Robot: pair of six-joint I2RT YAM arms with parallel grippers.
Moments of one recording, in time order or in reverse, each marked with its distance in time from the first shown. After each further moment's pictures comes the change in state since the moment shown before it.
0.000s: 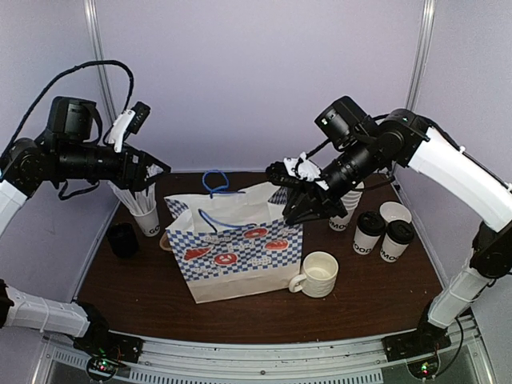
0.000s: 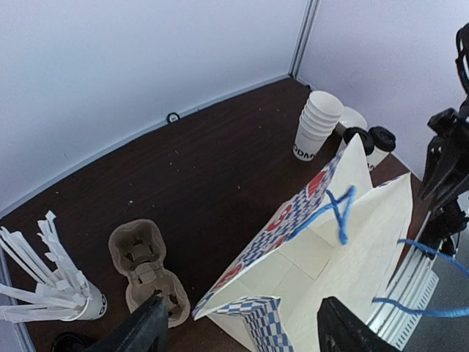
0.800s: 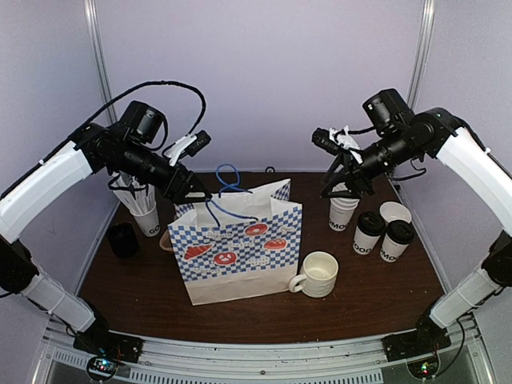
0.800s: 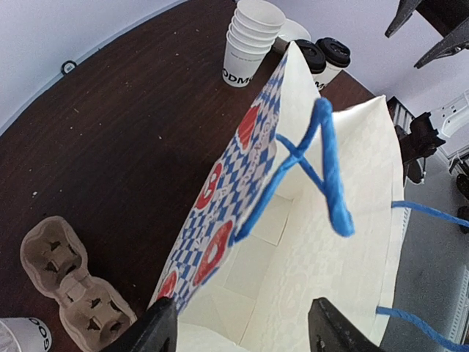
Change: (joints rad) left arm 0.000 0.344 0.065 -0.058 0.300 0.166; right arm -0.279 -0.133 -0.103 0.024 -0.017 0.172
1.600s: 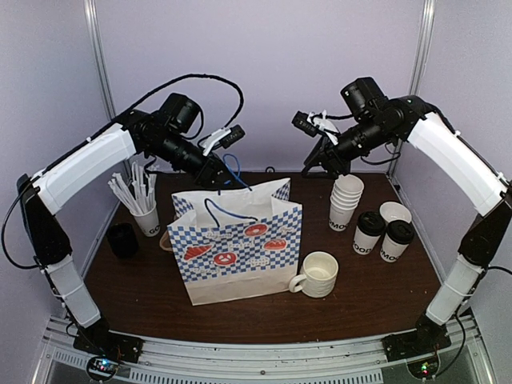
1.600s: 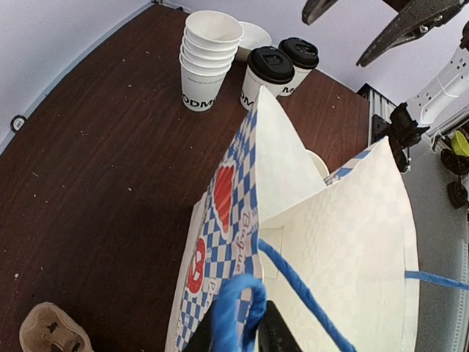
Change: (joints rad) left arm -0.018 0.303 0.272 -0.017 0.142 0.143; right arm -0.011 0.208 0.213 0.038 0.044 0.089
